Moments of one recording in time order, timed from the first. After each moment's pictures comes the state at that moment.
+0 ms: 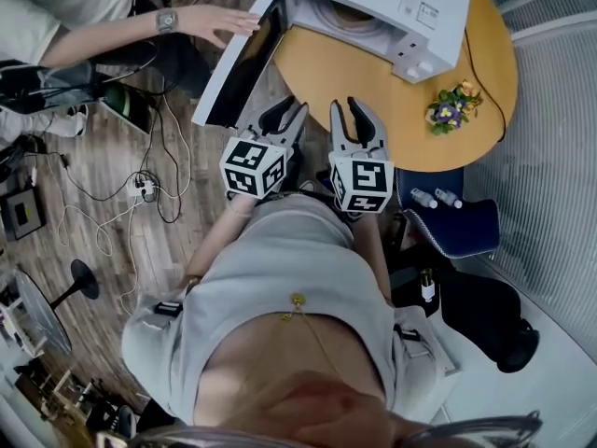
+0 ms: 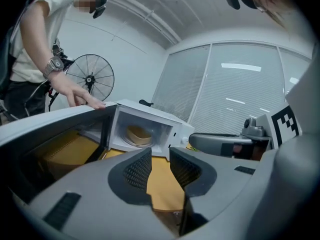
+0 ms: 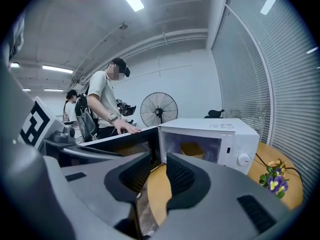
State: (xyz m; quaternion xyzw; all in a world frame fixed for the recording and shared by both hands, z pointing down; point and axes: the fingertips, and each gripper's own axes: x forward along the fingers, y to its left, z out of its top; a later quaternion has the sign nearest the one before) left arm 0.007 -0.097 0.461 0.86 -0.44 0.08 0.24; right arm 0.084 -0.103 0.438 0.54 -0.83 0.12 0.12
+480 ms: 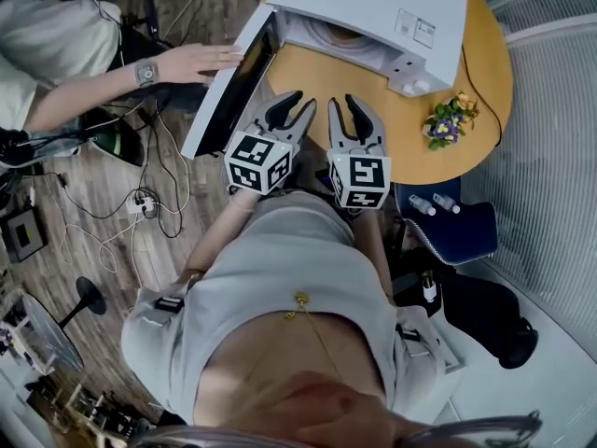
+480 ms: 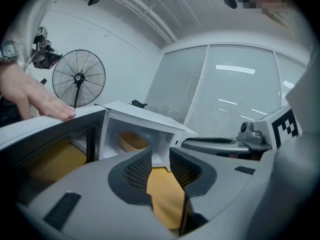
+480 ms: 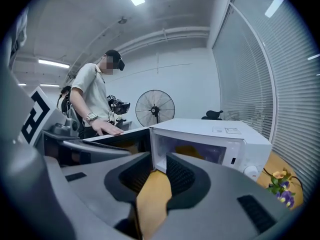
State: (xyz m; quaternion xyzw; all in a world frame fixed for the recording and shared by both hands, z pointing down) left arm 0.024 -0.168 0.457 0.88 -0.40 0.08 0.23; right arm 0.083 -0.169 0.445 0.55 -0.81 0.12 0.14
